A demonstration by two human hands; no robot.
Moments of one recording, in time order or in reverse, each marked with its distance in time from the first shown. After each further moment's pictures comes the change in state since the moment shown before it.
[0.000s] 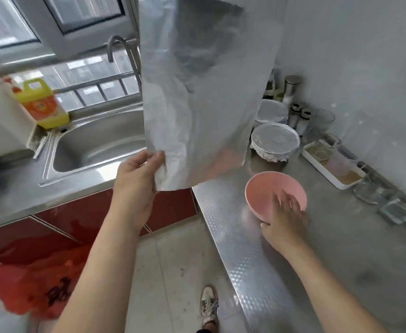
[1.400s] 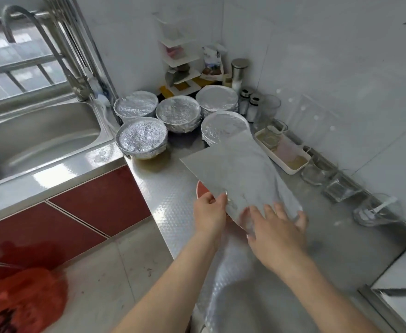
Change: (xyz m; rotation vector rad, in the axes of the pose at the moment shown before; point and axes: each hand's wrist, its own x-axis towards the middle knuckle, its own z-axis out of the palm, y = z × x) left_hand -0.014 -0.167 0.183 0.149 -0.089 -0.477; right_hand -0.028 0.050 -0.043 -0.216 -0.116 0.051
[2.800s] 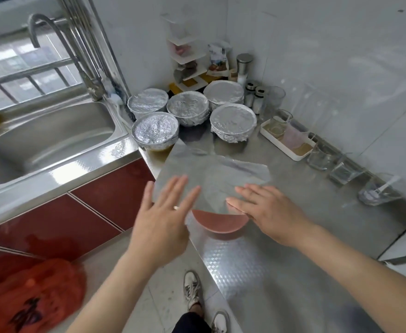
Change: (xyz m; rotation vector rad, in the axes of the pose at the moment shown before) left_hand -0.057 0.018 -0.161 1.624 0.010 1.067; right_hand 0.001 0.003 0.014 0.015 0.407 -0.682
